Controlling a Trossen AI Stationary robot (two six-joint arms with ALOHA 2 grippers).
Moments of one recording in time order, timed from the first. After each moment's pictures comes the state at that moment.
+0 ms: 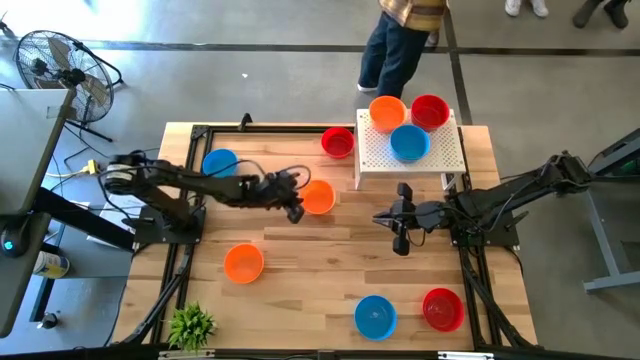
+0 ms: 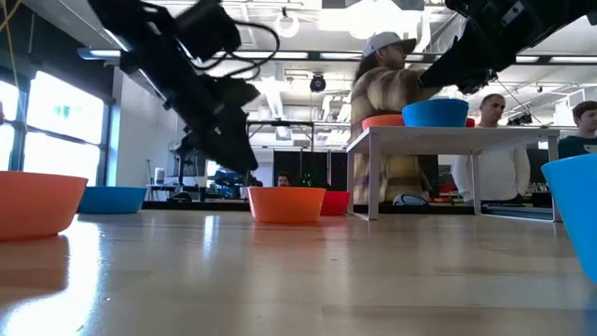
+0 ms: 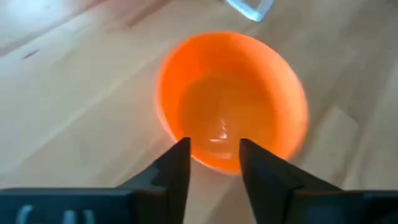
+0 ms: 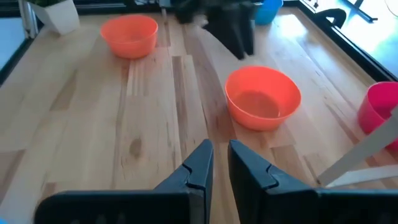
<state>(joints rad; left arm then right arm) 0.09 1.47 0.75 -0.05 -0.27 -0.59 0.28 0.99 0.56 -0.09 0.37 0.23</state>
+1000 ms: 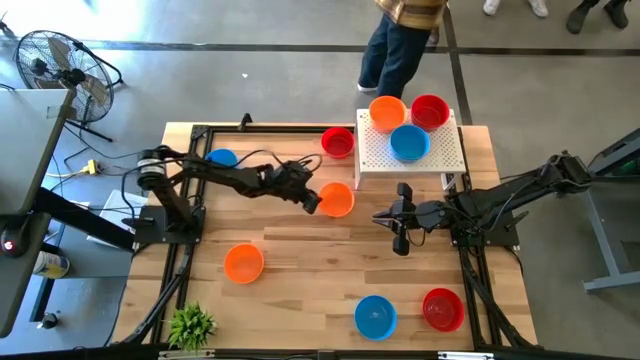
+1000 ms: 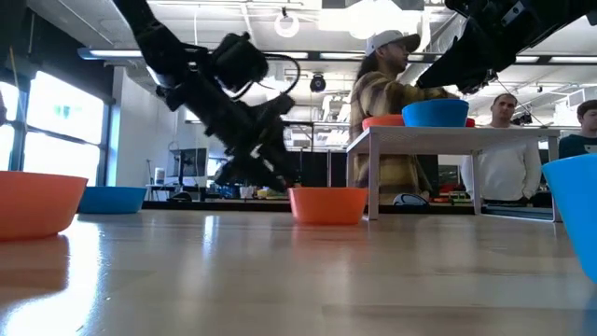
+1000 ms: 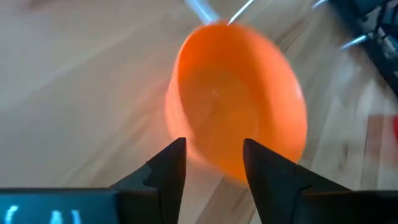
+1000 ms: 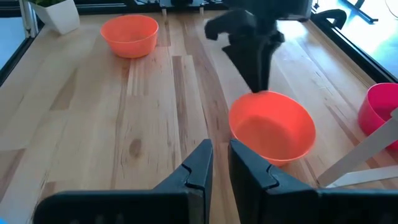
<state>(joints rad) 0.23 1.71 0.84 0.20 0.08 -0.67 0.28 0.99 0.56 -0.09 0.36 0.22</state>
